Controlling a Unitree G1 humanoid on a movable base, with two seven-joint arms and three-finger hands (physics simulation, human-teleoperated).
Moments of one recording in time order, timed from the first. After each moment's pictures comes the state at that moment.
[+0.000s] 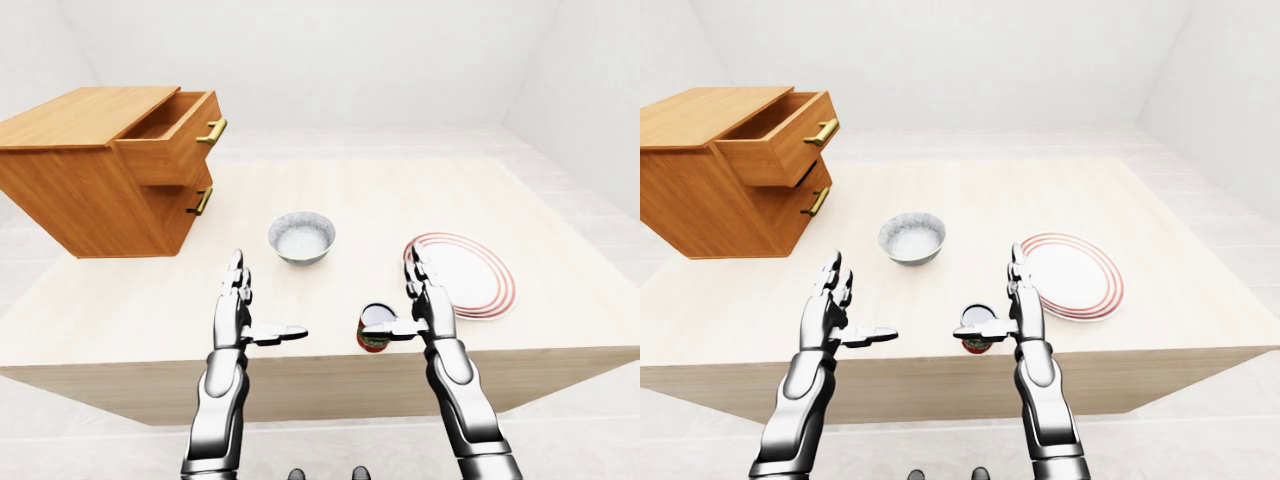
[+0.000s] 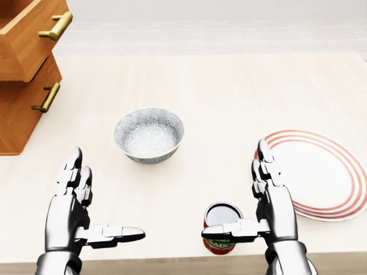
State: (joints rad) left arm 0.02 -0.02 0.03 -0.05 -0.03 0.00 0.00; right arm 0.00 -0.05 0.03 -0.01 0.05 -0.02 -0.02
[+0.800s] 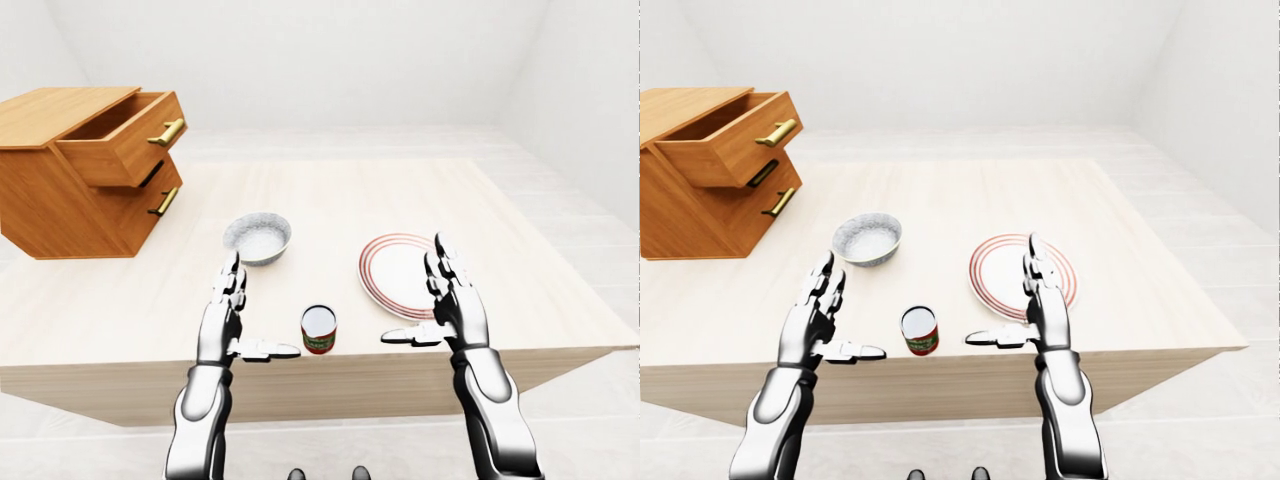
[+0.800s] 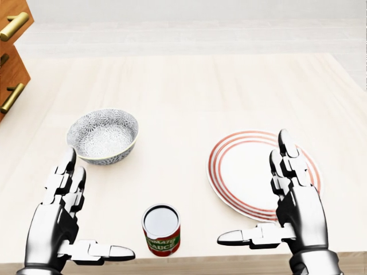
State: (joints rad) left arm 0.14 0.02 0.05 -0.23 -0.03 0.02 -0.13; right arm 0.11 -0.03 -0.06 -0.31 0.03 0.09 0.10
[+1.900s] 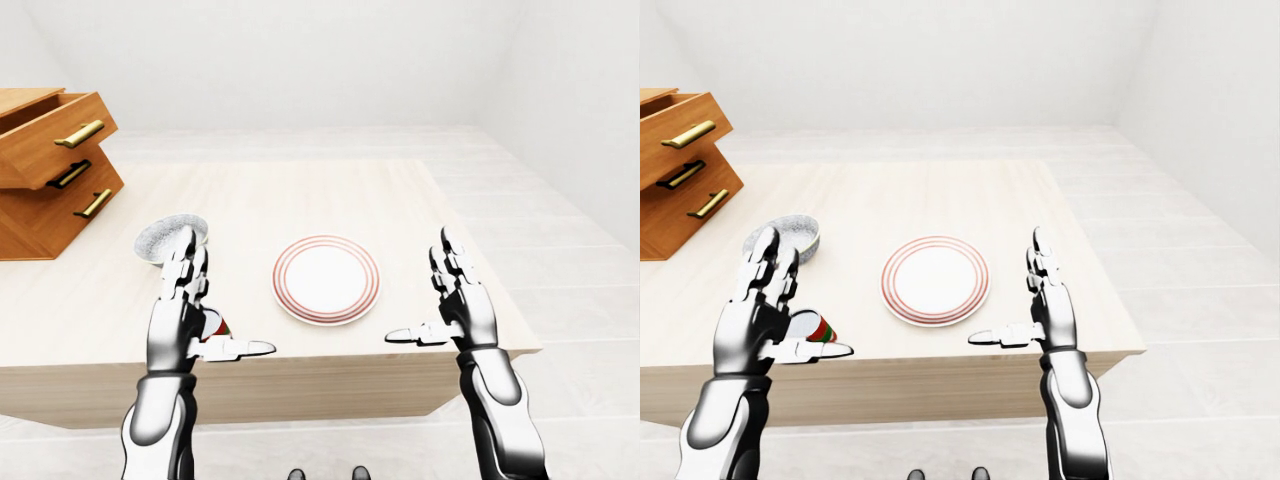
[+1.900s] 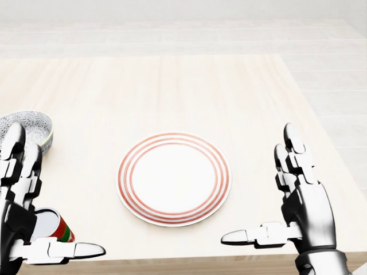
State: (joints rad) left arm 0.19 0.02 0.17 -0.53 -0.02 0.09 -0.18; right arm 0.12 -0.02 -0.09 -0.37 0.02 0.09 0.13
